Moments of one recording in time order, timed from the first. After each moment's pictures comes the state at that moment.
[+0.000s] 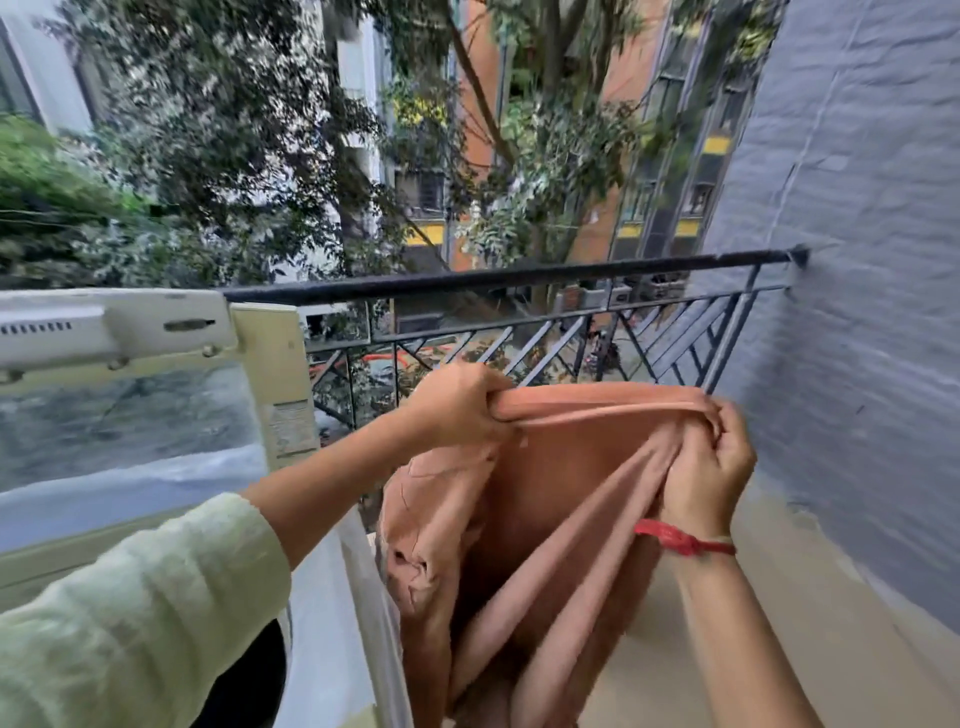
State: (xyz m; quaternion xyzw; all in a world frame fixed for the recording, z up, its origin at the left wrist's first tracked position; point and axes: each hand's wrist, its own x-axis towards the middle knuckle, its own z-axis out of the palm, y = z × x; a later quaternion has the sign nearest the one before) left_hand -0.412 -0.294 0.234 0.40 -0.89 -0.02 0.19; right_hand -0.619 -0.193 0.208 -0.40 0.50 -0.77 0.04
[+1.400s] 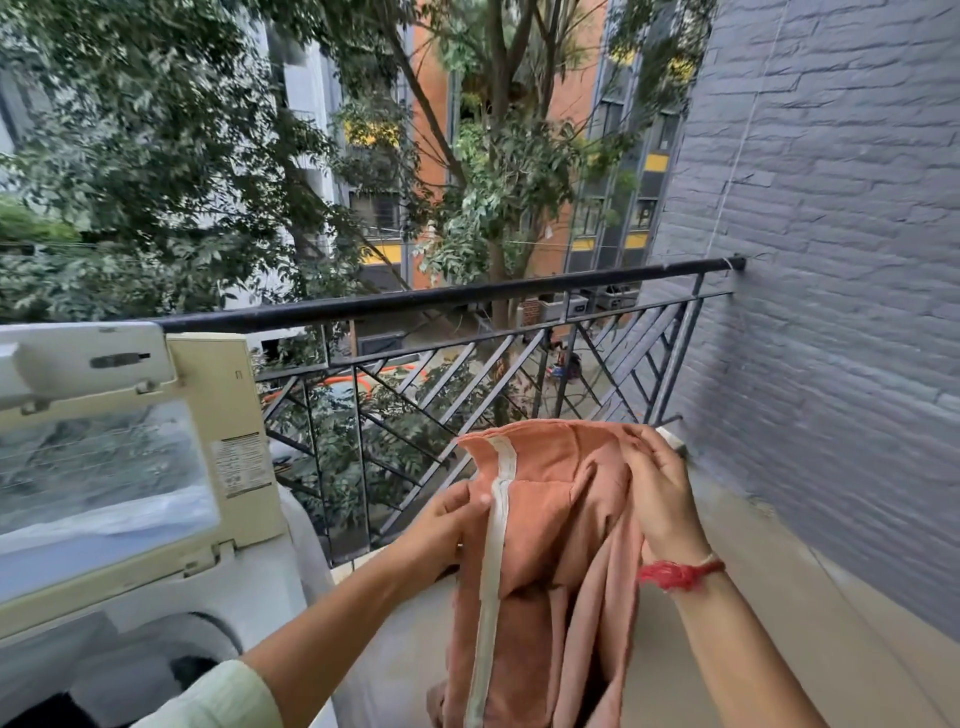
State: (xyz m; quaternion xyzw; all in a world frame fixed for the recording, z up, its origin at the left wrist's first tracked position) left_hand -0.432 -0.263 0.112 0.32 -0.55 -0.69 0.34; right_hand -0.630 -0.184 0.195 -0.43 0.52 -0.69 0.26
